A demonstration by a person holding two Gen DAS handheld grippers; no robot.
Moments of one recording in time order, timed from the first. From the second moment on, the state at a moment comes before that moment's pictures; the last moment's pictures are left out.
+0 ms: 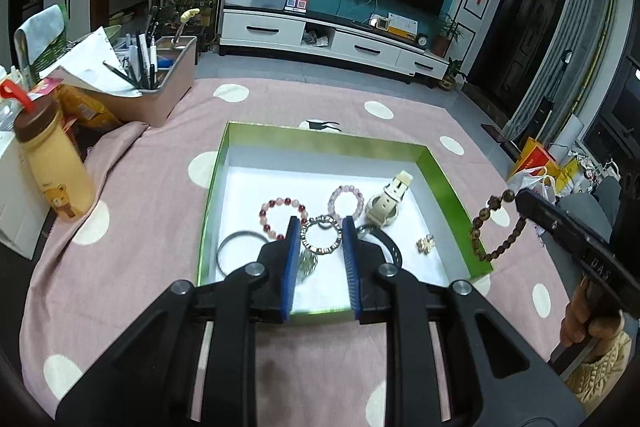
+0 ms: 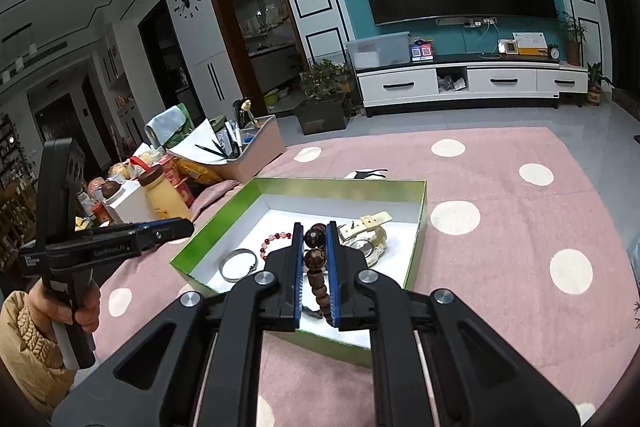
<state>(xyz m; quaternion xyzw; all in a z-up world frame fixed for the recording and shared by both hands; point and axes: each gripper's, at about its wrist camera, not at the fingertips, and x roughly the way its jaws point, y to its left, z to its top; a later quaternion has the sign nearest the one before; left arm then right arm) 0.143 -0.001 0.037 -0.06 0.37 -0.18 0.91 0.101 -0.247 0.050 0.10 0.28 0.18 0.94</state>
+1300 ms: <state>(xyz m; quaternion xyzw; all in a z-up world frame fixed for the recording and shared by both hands) 0.260 -0.020 -0.028 -0.10 0.51 -0.13 0.85 0.182 -0.235 -0.002 0.10 0.39 0.15 0.91</state>
